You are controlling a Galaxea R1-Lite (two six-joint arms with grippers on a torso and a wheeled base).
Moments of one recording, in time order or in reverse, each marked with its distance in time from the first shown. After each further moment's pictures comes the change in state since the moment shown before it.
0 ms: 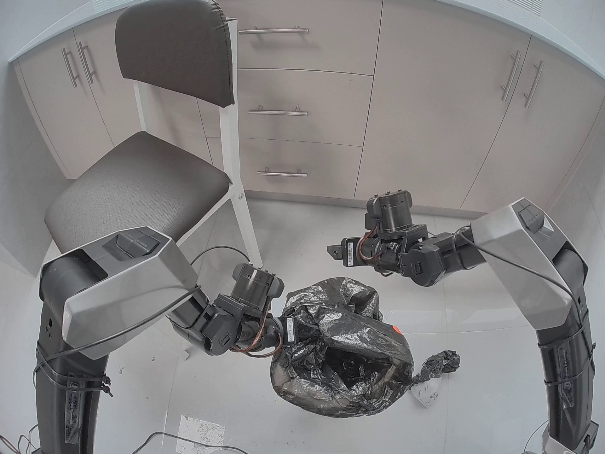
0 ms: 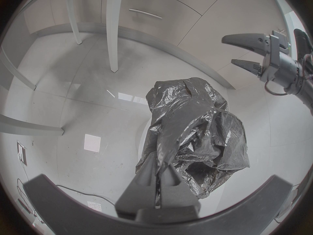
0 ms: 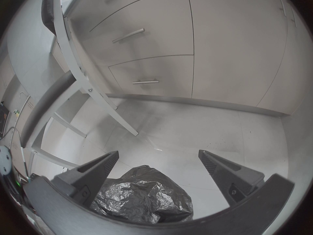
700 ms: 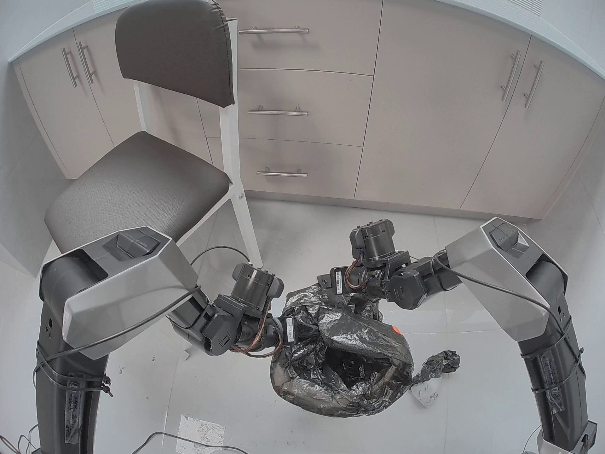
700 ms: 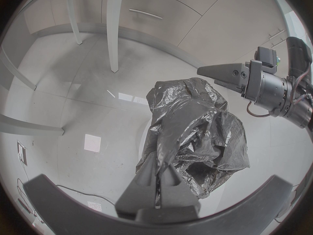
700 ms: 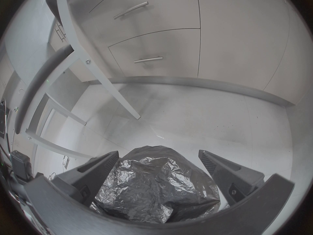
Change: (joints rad) left arm 0.000 0.000 0.001 -0.001 0.004 0.000; right arm 0.035 0.095 0.017 -0.008 0.003 0.034
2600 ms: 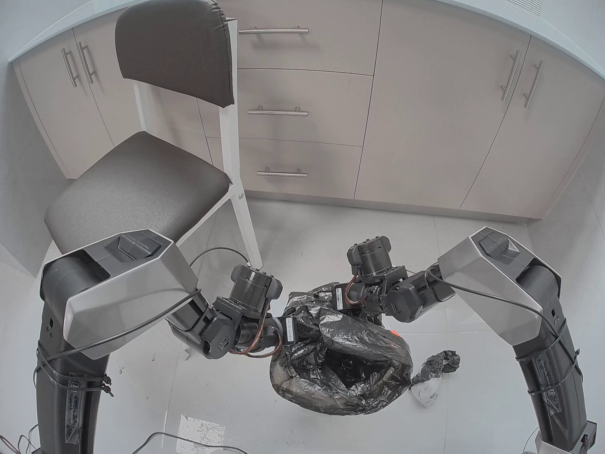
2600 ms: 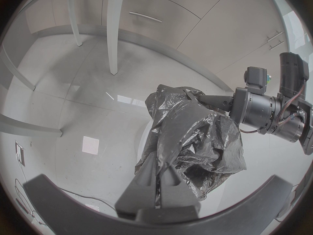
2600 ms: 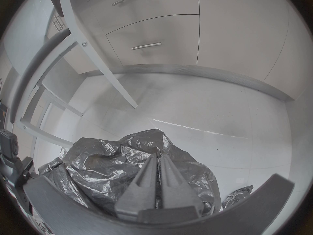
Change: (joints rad) left arm 0.001 0.004 0.026 -0.064 0.001 -0.004; right arm 0.012 0.030 0.058 -0.021 -0.007 0.007
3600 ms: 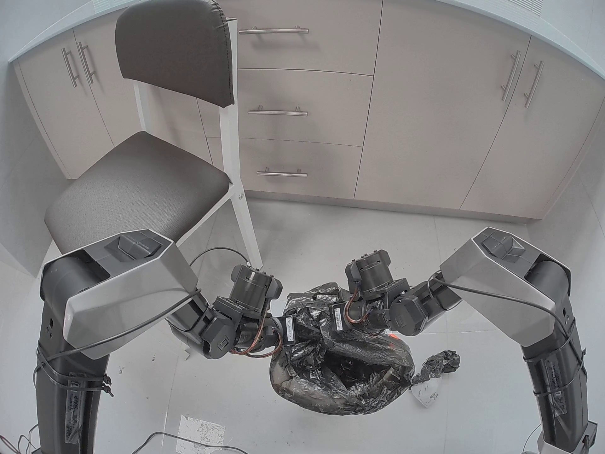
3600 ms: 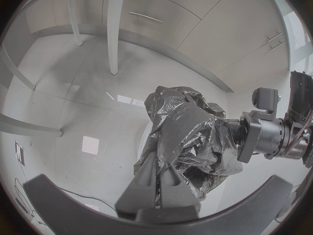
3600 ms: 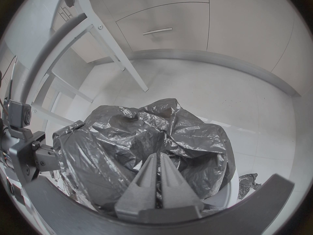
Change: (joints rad) left arm 0.000 0.000 0.000 -0.001 0.000 -0.003; right arm 0.036 -0.067 0.162 0.005 0.076 0.013
